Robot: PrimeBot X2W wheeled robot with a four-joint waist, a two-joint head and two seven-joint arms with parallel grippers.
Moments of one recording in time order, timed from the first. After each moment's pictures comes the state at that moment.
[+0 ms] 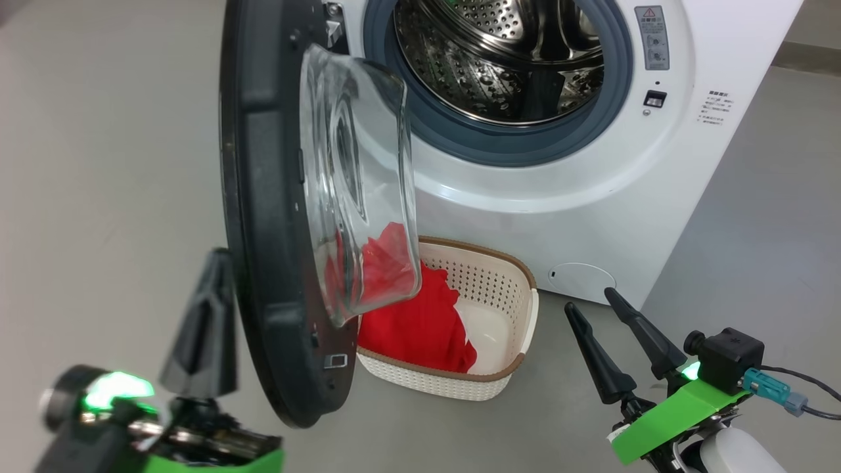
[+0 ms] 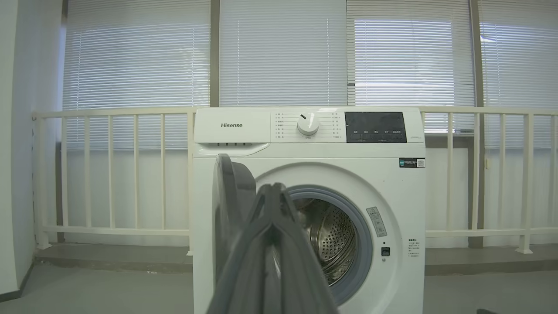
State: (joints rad) left arm -0.03 0.05 -0.12 -0.38 -0.22 -0.12 -0.23; right arm -0.18 -0.28 0.33 0.19 0.56 0.13 -0.25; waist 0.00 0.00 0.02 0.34
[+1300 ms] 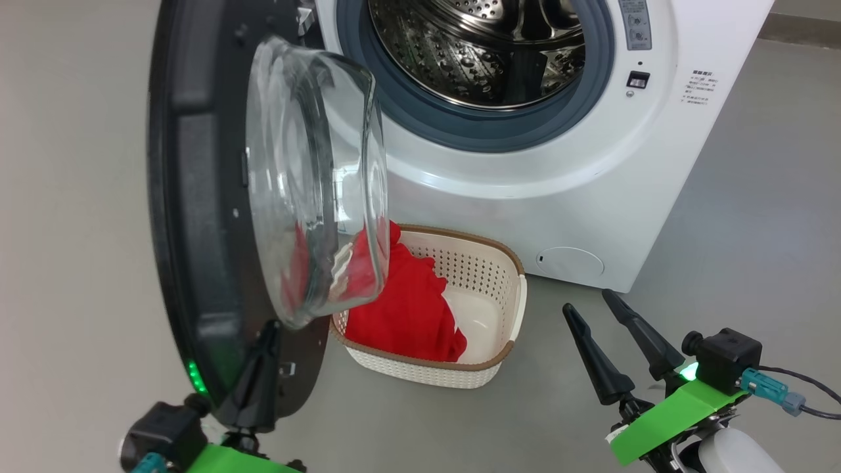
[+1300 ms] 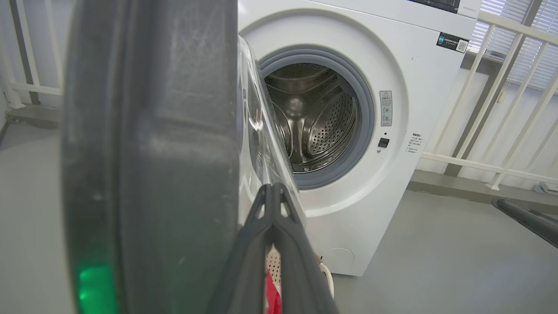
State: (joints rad) left arm -0.05 0.06 -0.24 0.03 -0.34 -0.08 -0.21; right arm -0.19 -0.28 0.34 0.19 0.56 0.13 -0.25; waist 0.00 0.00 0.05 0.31
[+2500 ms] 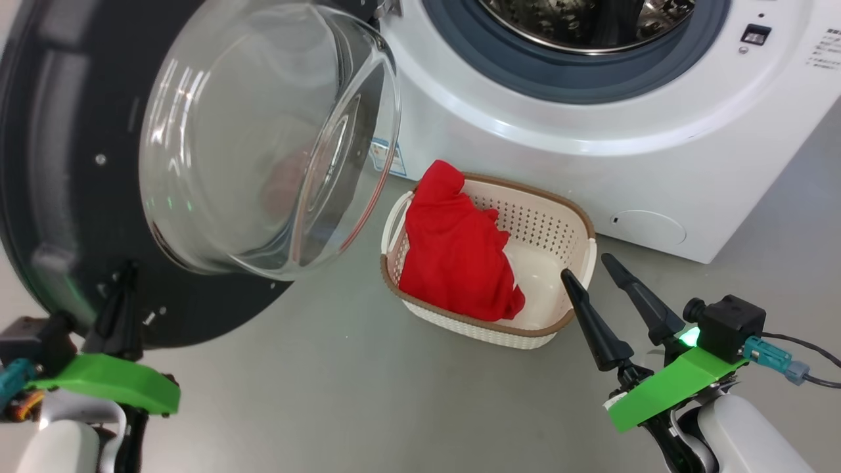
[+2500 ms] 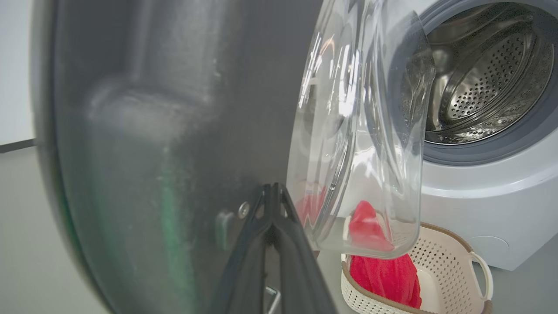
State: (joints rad) left arm -0.28 0.24 -0.10 0.30 -0.41 -0.07 -0.14; right arm -0.26 -0.28 0.35 0.20 0.56 0.13 -0.25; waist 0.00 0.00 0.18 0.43
